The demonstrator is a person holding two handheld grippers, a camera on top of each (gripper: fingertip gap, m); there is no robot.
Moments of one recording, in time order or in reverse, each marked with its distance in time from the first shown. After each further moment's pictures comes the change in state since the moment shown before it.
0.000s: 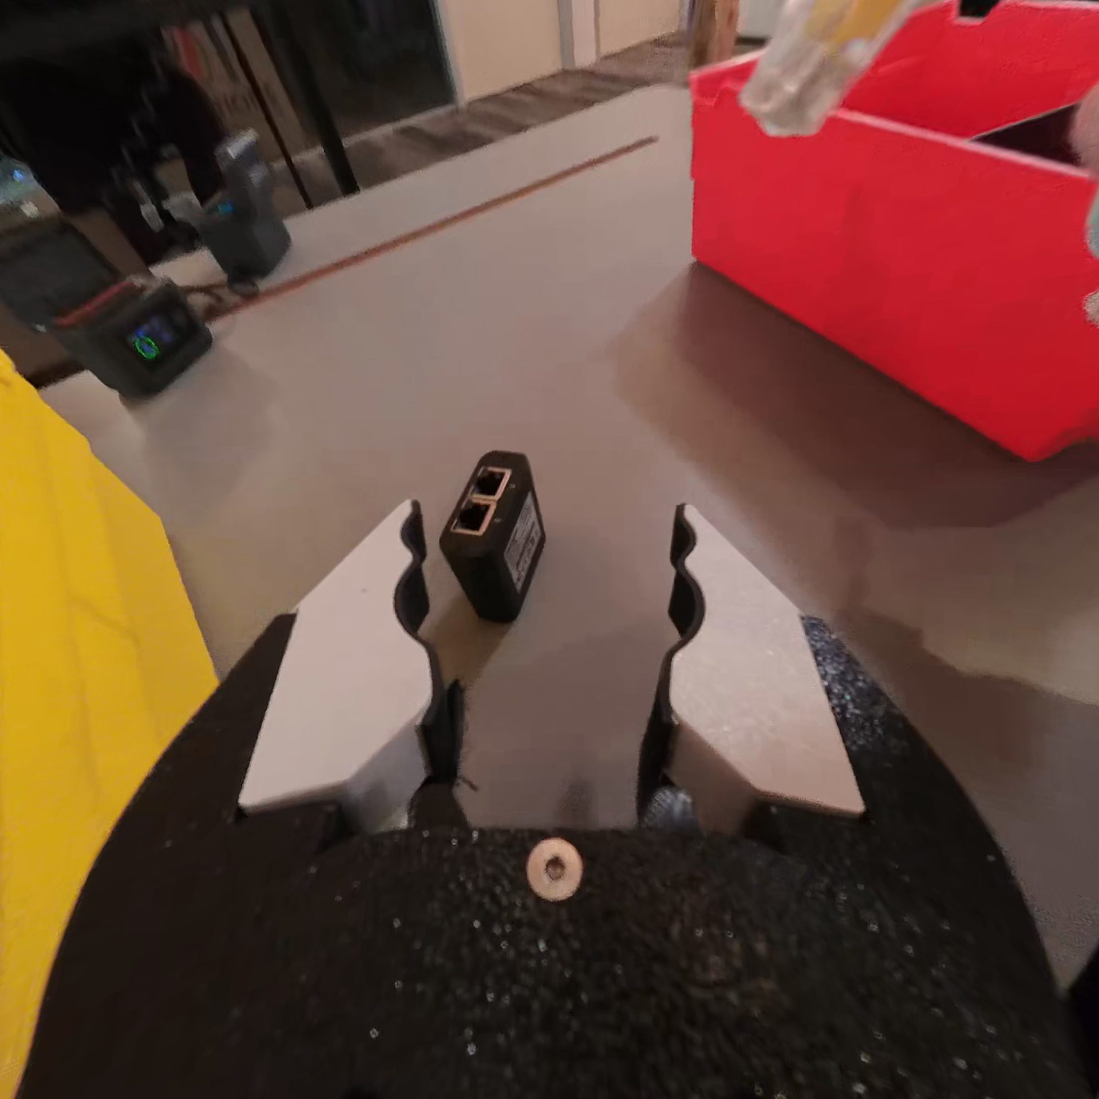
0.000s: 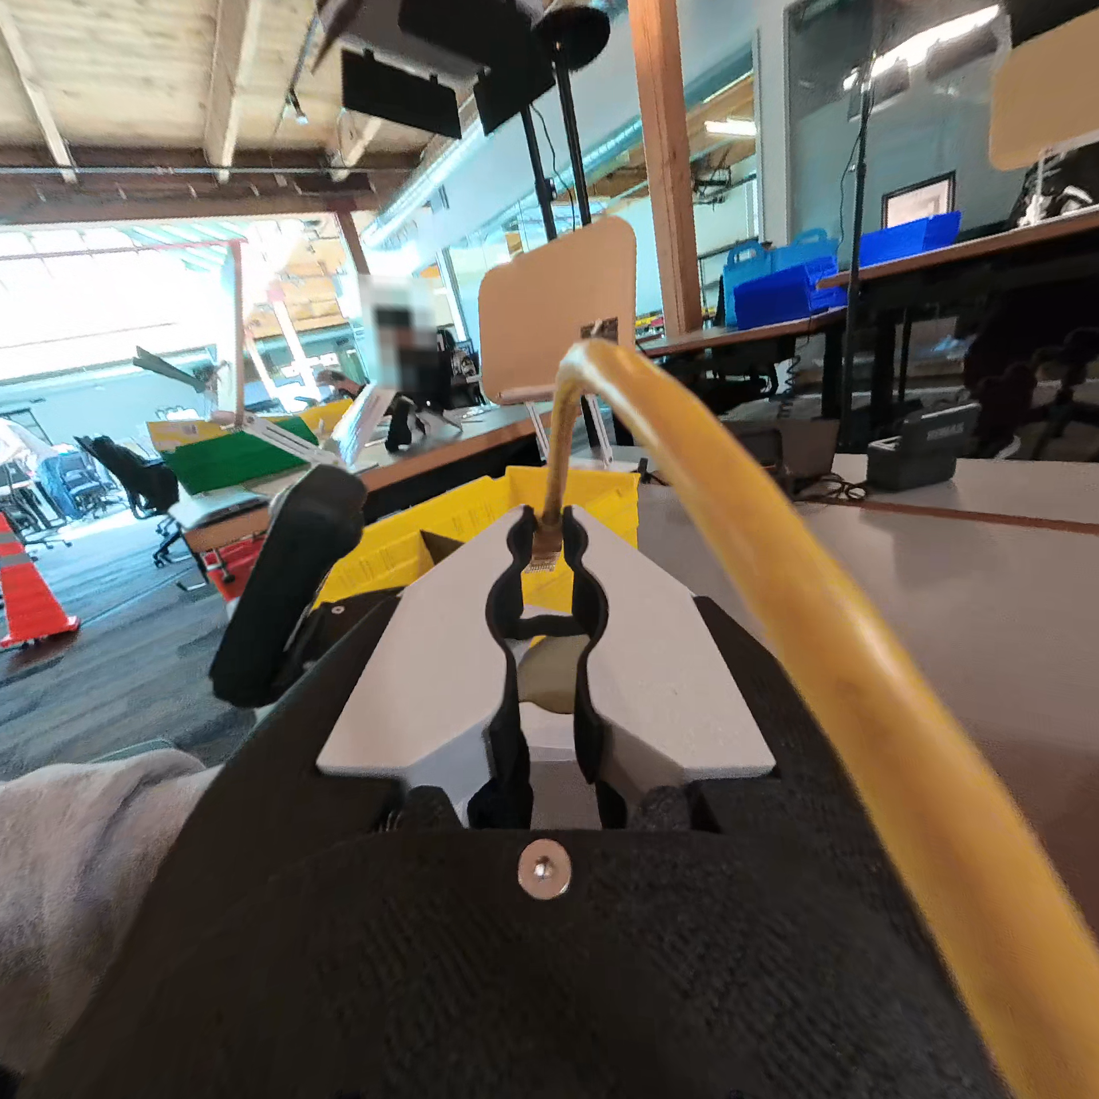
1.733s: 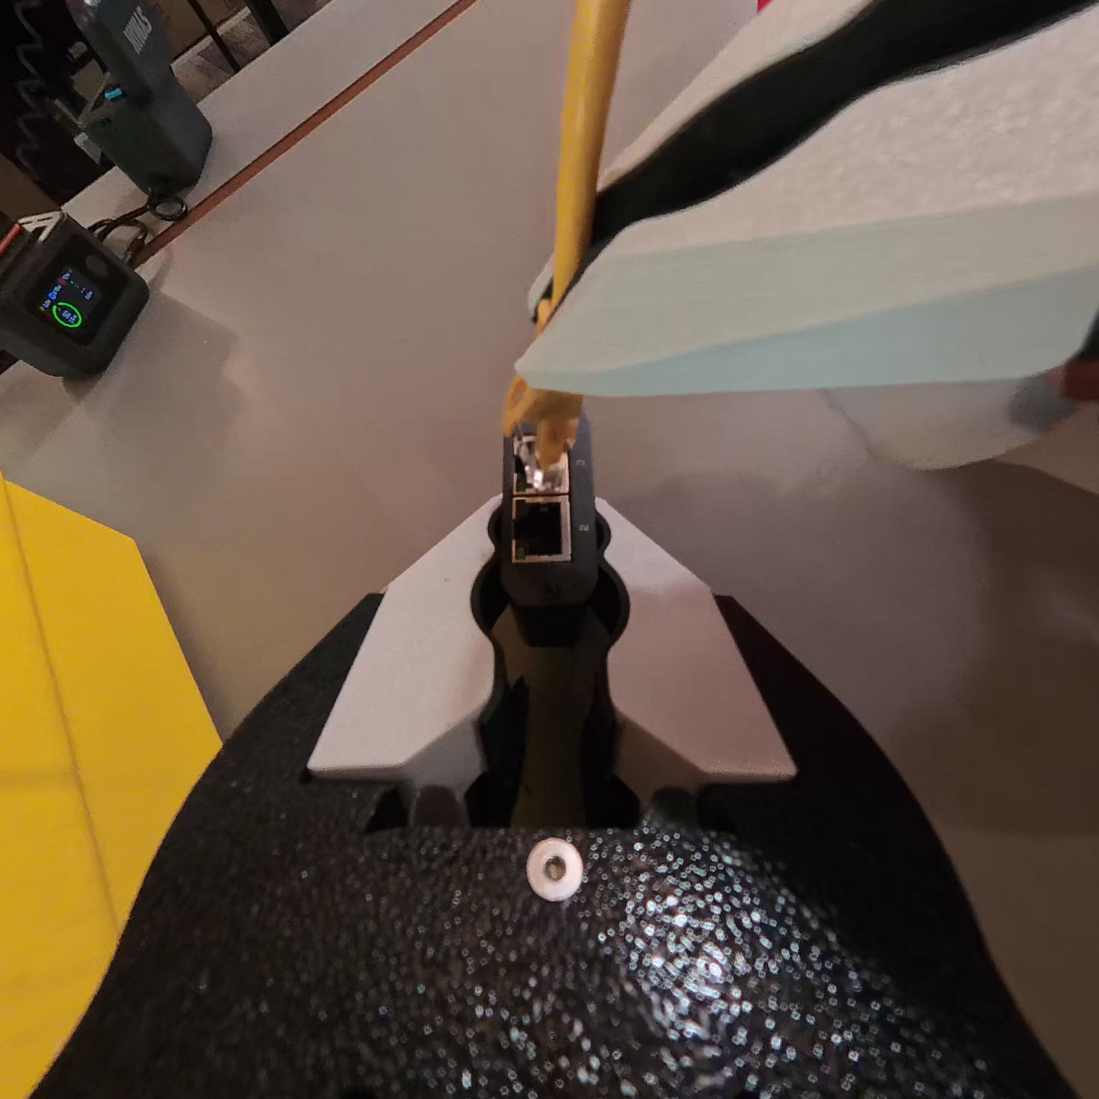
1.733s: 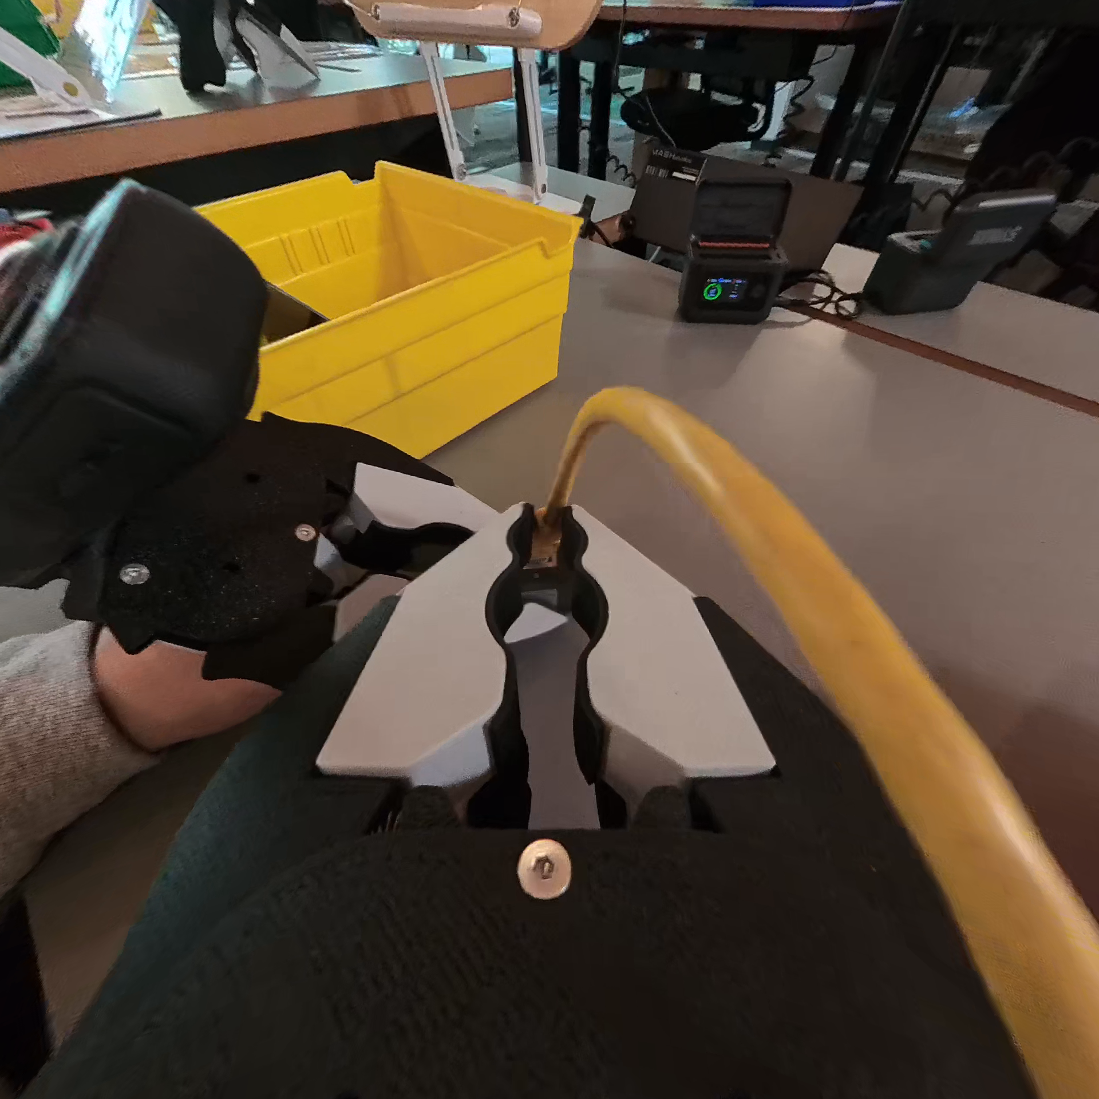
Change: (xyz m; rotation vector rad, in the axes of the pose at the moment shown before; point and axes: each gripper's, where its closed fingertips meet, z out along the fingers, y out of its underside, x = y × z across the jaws) left arm -0.019 0.036 0.050 -0.202 0.005 0.161; right arm 0.052 0.104 0.054 -0.475 0.100 -0.195
